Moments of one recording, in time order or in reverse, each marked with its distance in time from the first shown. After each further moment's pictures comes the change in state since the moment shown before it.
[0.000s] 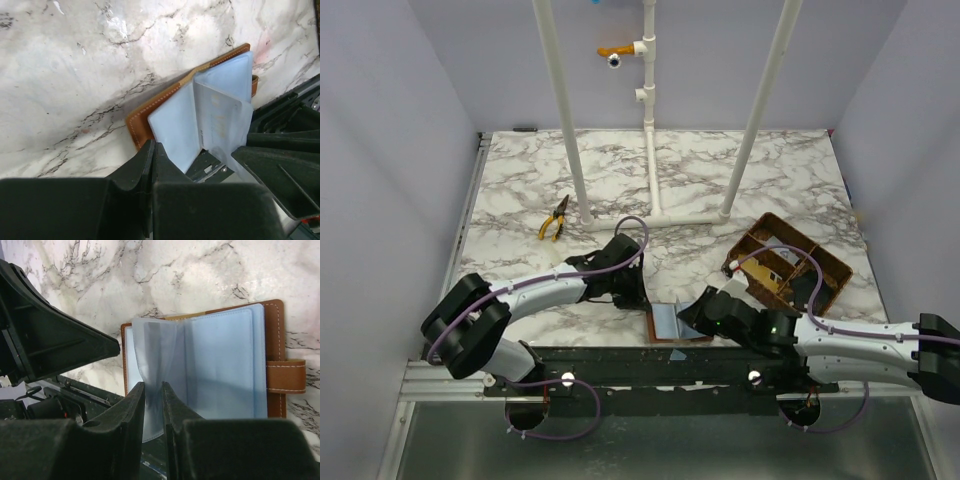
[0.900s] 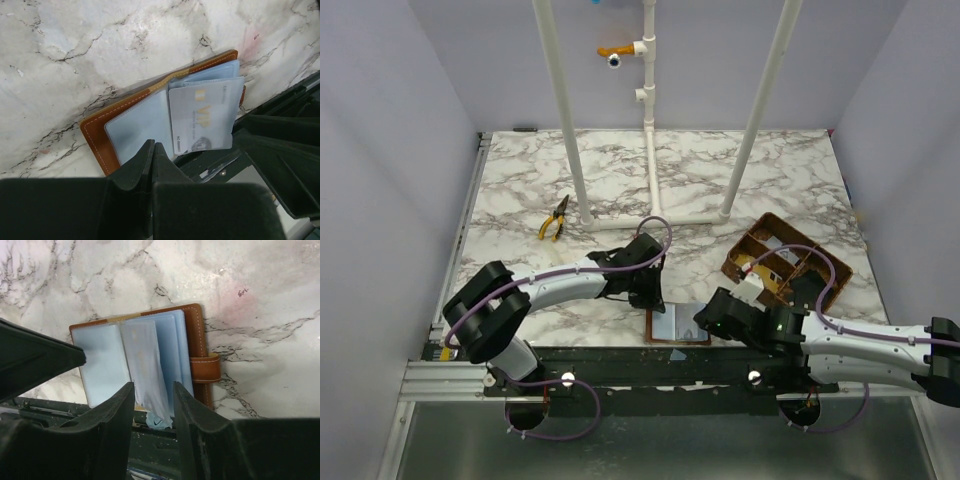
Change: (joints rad) left arm -0.091 0.111 0.135 -0.037 -0.052 0.023; right arm 0.000 -0.066 0.048 -0.356 0.067 0.106
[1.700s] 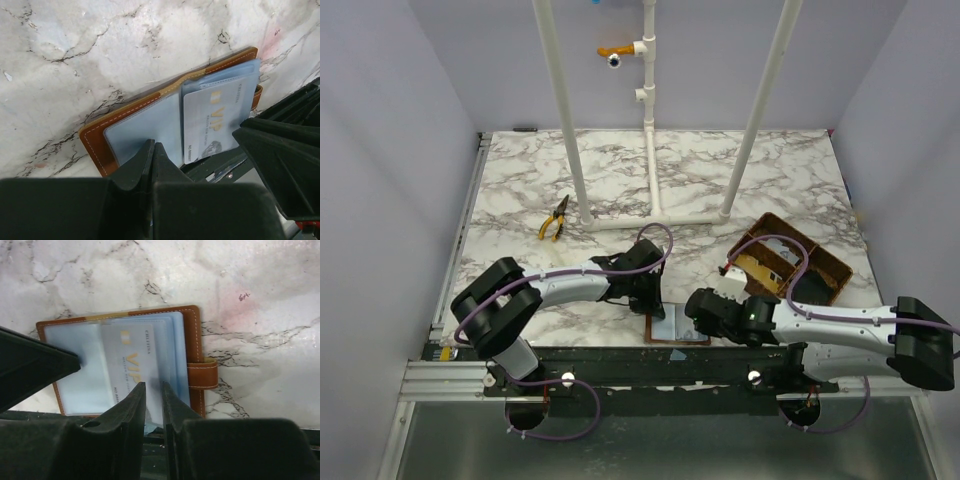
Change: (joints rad) left arm -0.006 0.058 -0.045 0.074 0.031 -0.014; right arm 0.000 0.243 0.155 -0.075 -0.008 -0.093
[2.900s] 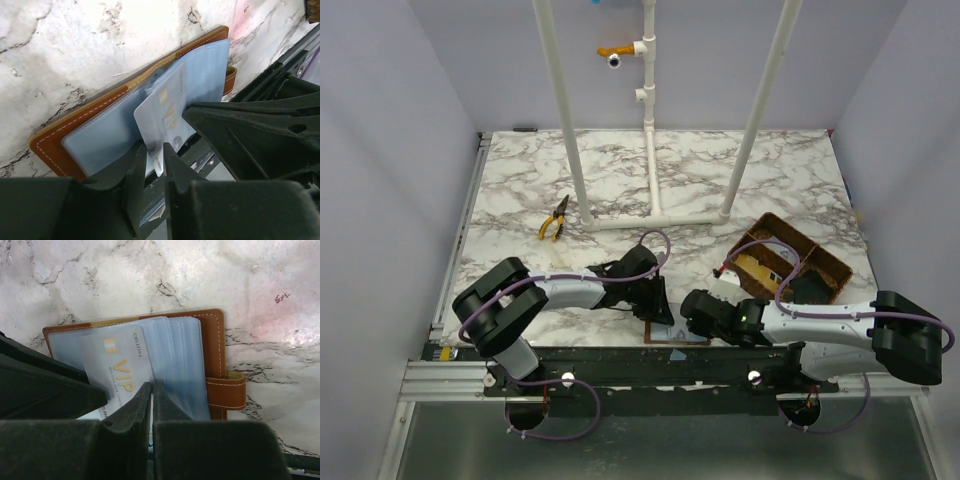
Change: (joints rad) left arm 0.008 0.012 -0.121 0.252 0.153 -0.060; right arm -0.013 0.092 -0.069 0.195 -0.048 0.027
